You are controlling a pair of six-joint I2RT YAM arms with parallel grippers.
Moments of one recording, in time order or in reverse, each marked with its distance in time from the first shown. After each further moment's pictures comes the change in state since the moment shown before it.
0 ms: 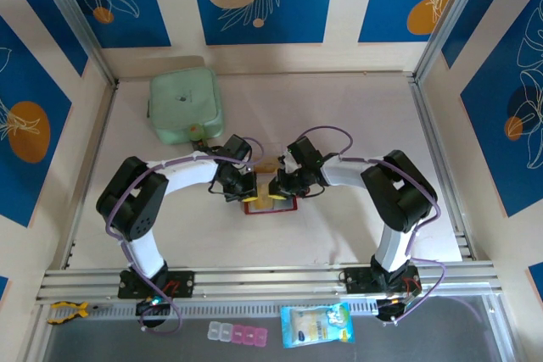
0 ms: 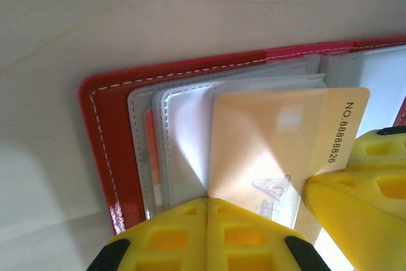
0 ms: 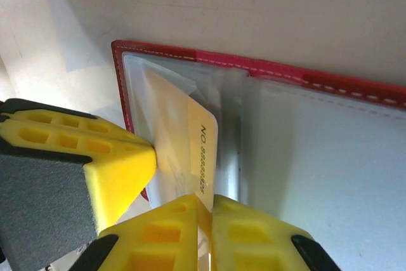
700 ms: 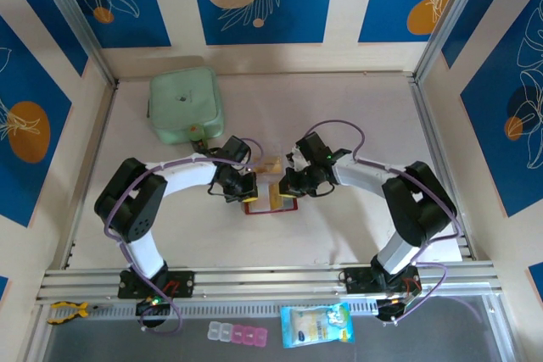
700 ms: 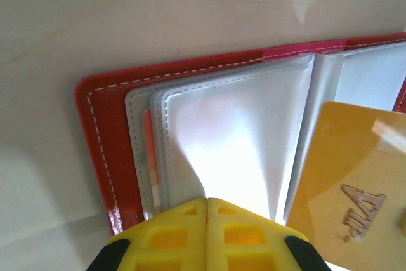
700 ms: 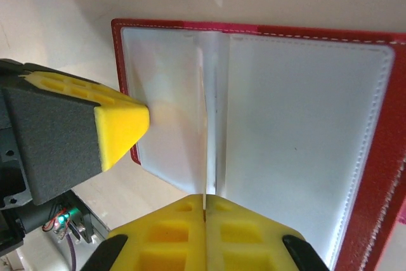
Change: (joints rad) left arm 0.000 -0.016 -0.029 0.043 0.006 -0.004; right arm -0.033 -0.153 0.014 -0.222 0.076 -0.127
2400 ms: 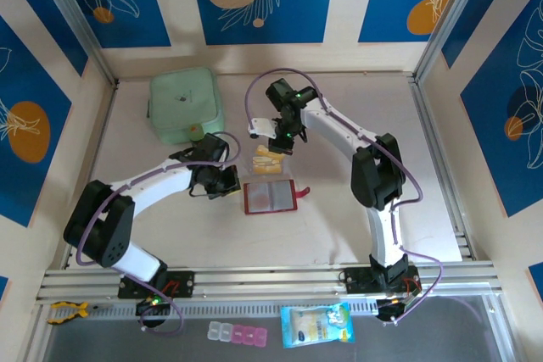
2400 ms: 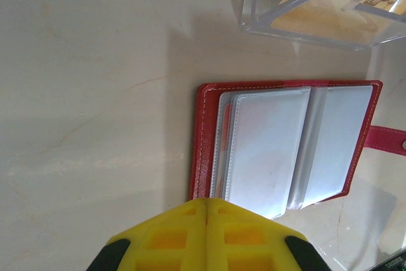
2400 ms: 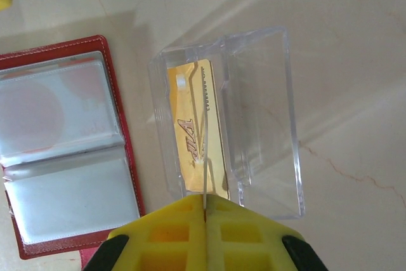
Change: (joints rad) left arm 0.112 -0.234 -0.110 -0.023 -0.083 -0.026; right arm 0.015 0.443 0.937 -0.677 0.307 -1.465
